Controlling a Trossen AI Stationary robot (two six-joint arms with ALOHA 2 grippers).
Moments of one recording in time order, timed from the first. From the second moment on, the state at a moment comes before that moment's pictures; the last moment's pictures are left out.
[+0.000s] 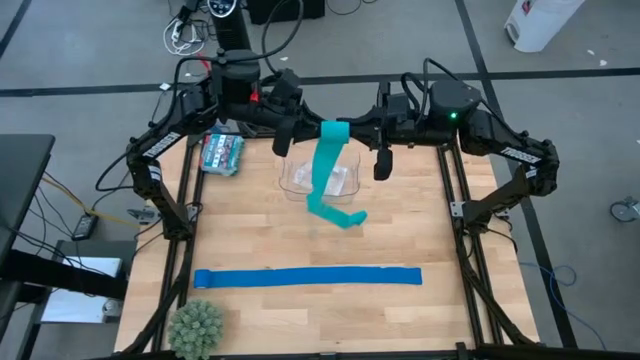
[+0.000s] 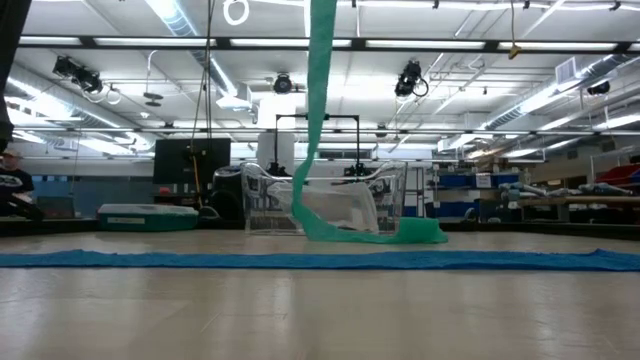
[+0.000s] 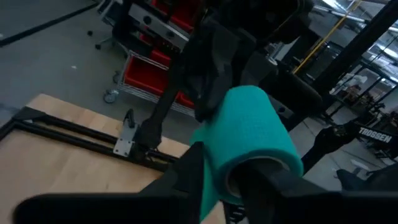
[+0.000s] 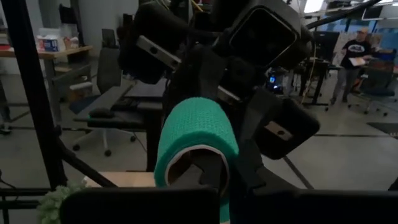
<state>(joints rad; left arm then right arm) 0.28 1.69 2.30 -0.76 0.43 -0.42 -0.07 1.42 1.85 -0.42 0.02 -0.07</state>
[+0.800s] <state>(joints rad) 0.33 1.69 2.36 -0.77 0.51 -0.42 -0.10 1.36 1.85 -0.37 0.06 -0.02</state>
